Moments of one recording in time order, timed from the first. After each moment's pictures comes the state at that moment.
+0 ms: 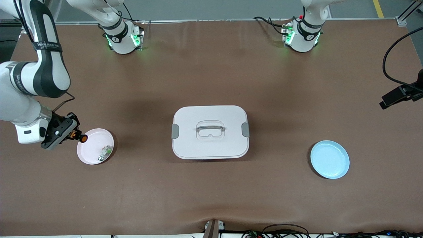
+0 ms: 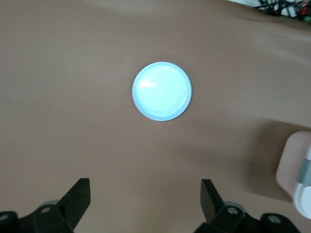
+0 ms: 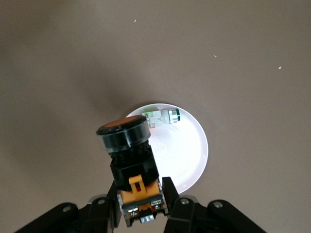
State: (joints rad) left arm 0.16 0.15 -0.21 -1.32 0.09 1.50 -0.27; right arm 0.07 0.26 -0.15 -1.84 0.07 2.13 -1.07
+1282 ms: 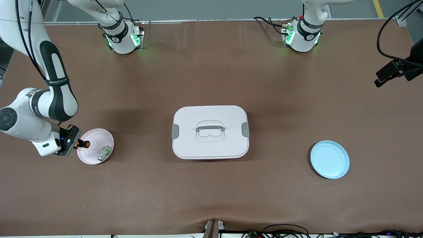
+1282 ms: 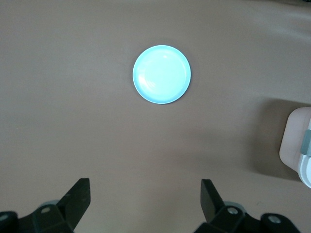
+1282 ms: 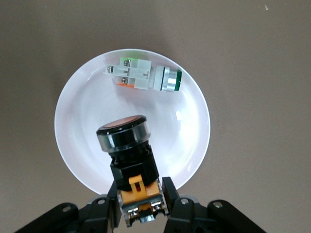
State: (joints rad) left arm -0.02 -0.06 -0.01 -1.57 0.04 1.57 -0.21; right arm -0.01 0.49 -0.15 -1.84 0.07 2.32 -1.44
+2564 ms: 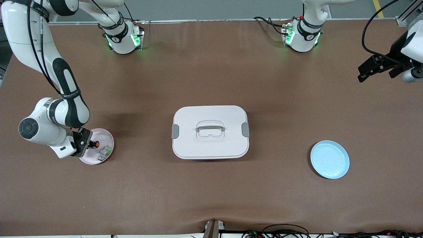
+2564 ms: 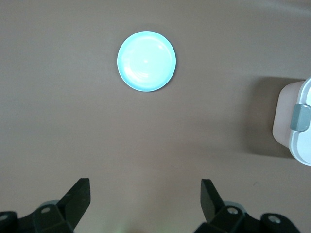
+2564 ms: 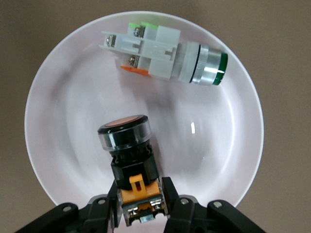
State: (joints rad) left arm -0.03 -0.07 -0.07 -1.58 0.04 1.52 -0.21; right arm -0.02 0.62 -0.14 -1.84 0.07 2.39 -1.50
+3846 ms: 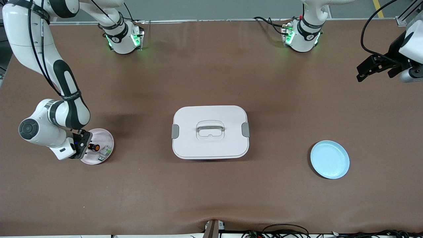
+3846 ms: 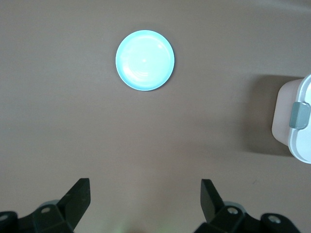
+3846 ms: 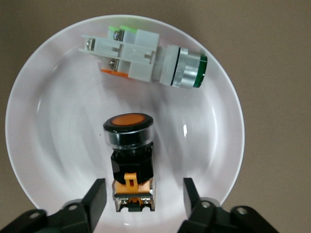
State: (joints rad) left arm -0.03 -0.07 -0.08 -1.58 0.04 1.52 -0.21; right arm -0.03 0.63 -0.14 -1.81 0.08 2.41 -1.50
